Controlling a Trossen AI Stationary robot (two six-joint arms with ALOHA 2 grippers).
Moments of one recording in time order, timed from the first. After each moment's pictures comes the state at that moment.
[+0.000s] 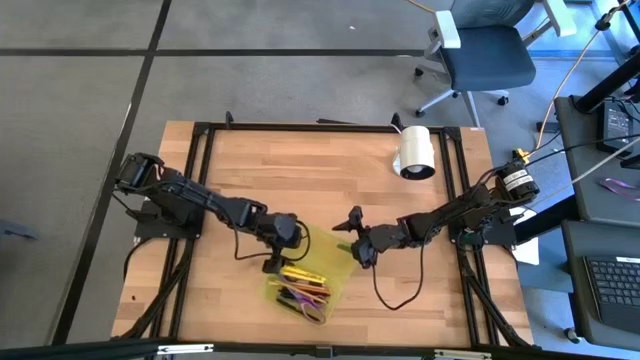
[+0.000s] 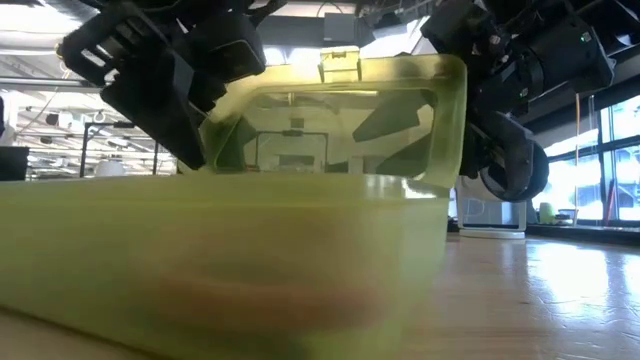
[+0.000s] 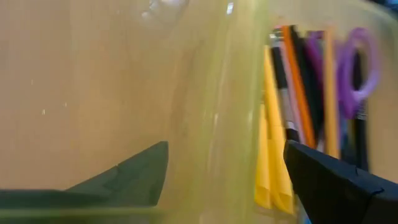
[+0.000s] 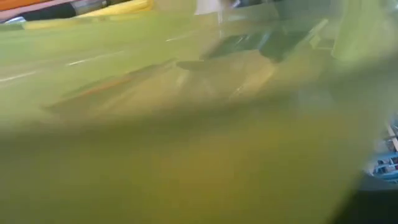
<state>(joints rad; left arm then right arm) -0.21 1.56 0.81 -0.13 0.14 -0.10 0.30 1.66 0.66 0.49 0.38 -0.63</state>
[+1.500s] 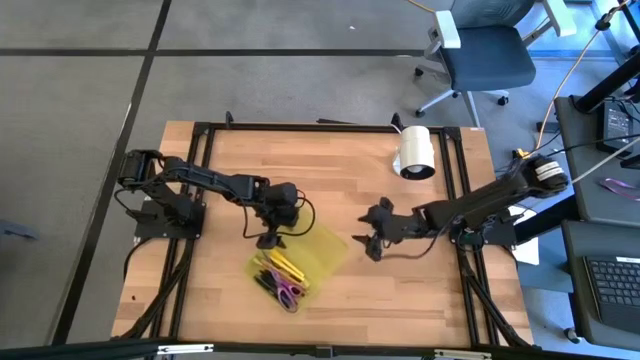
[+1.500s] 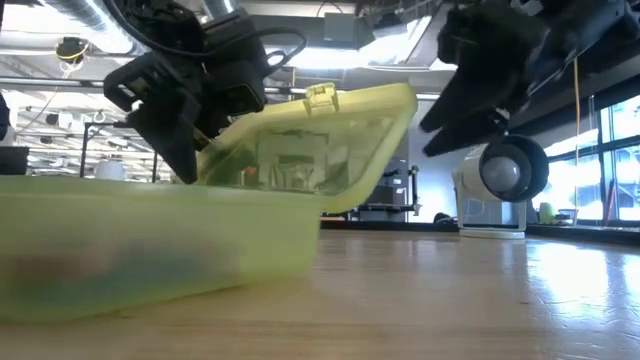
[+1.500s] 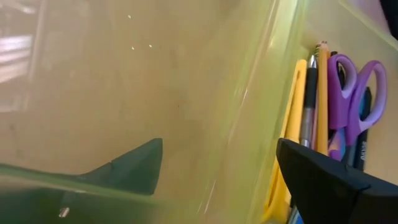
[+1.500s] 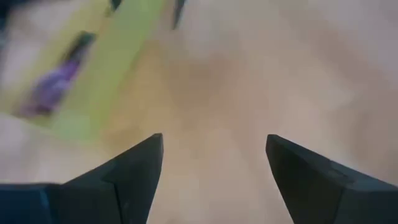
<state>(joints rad) 0.06 1.56 0.81 -0.33 0.42 0.13 0.30 1.36 0.66 -0.01 0.37 0.55</state>
